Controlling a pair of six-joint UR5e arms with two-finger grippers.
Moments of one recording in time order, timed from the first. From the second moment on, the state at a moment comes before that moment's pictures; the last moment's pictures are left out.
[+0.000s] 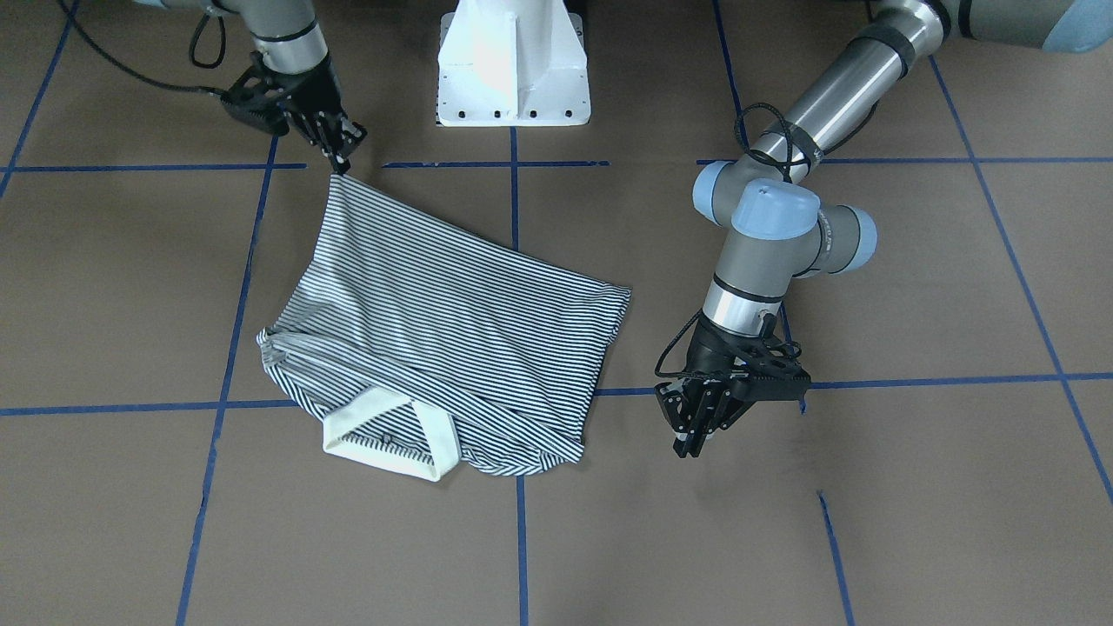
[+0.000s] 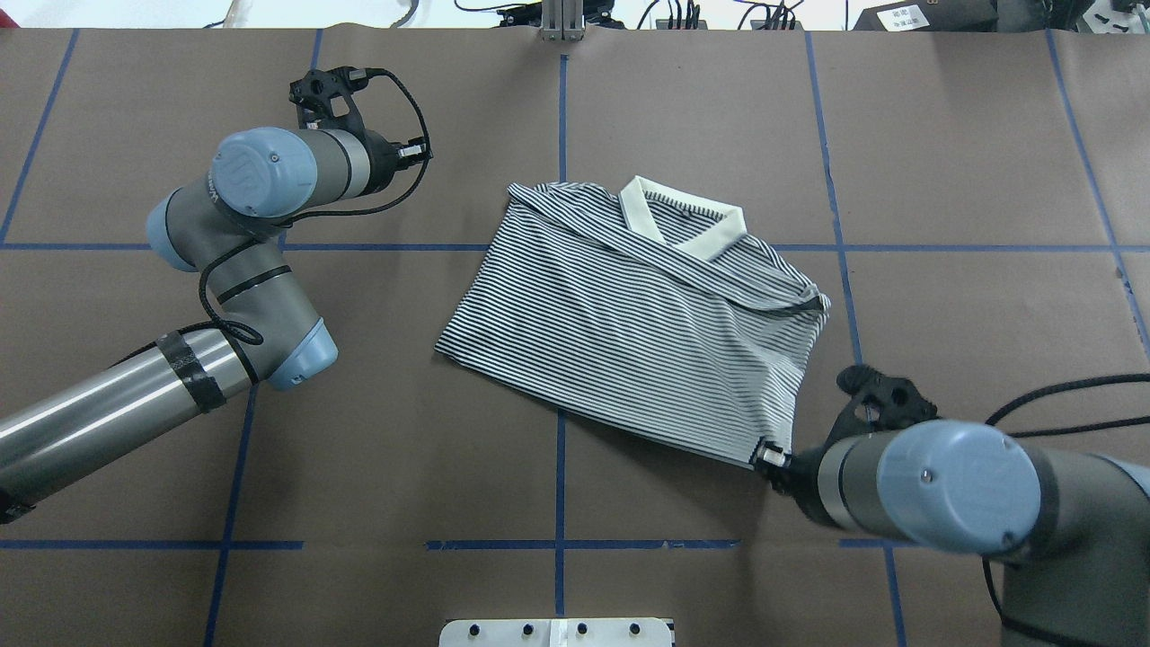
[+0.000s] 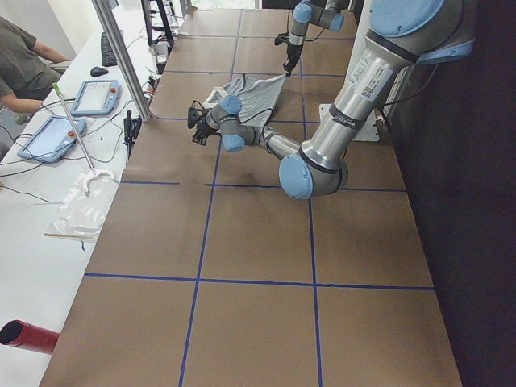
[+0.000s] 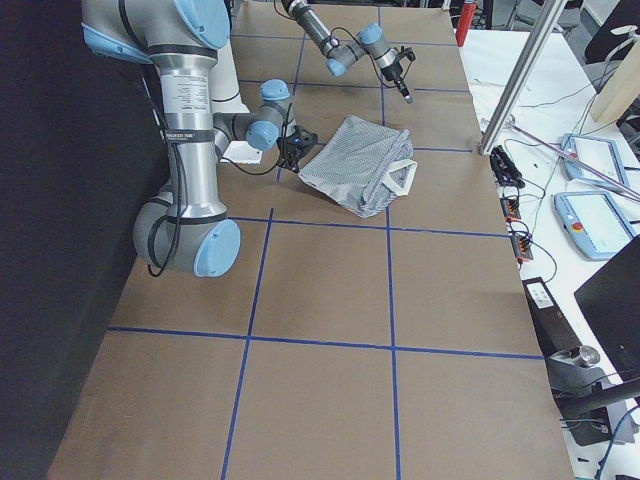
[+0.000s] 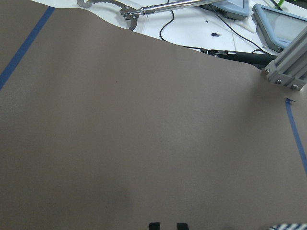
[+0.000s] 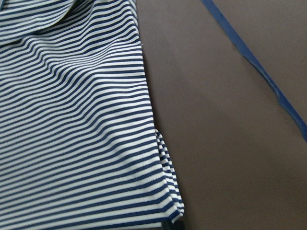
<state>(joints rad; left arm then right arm) -0.73 -2.21 -1.25 -2.44 -1.56 -1.32 0.22 -1.48 2.28 -1.58 1.65 1.95</state>
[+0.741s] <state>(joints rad) -0.69 -2.08 -1.54 -2.43 -1.74 -1.36 -0.11 -1.49 2.35 -1.79 1.59 2.07</state>
